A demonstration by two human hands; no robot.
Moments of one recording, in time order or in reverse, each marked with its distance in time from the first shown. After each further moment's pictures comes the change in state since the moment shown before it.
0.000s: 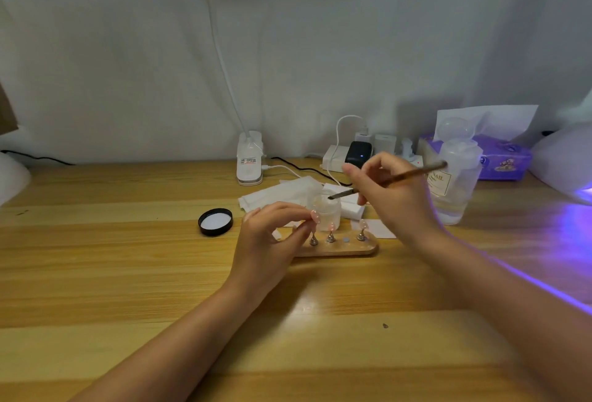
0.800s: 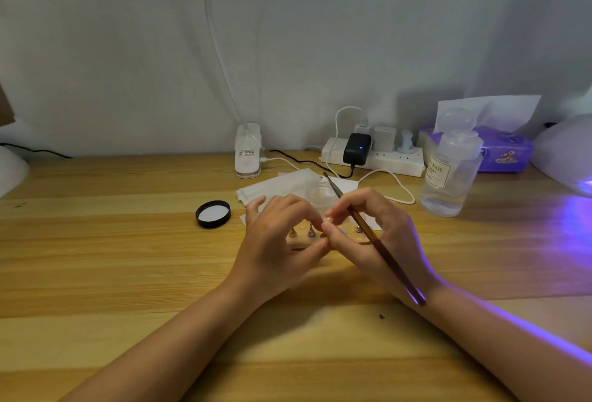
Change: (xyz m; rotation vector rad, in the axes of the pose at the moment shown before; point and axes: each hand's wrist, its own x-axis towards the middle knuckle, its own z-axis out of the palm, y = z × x) left_hand -0.007 0.005 0.002 0.265 -0.159 0.161; right_hand -0.049 0.001 0.008 -0.085 -0.116 -0.319
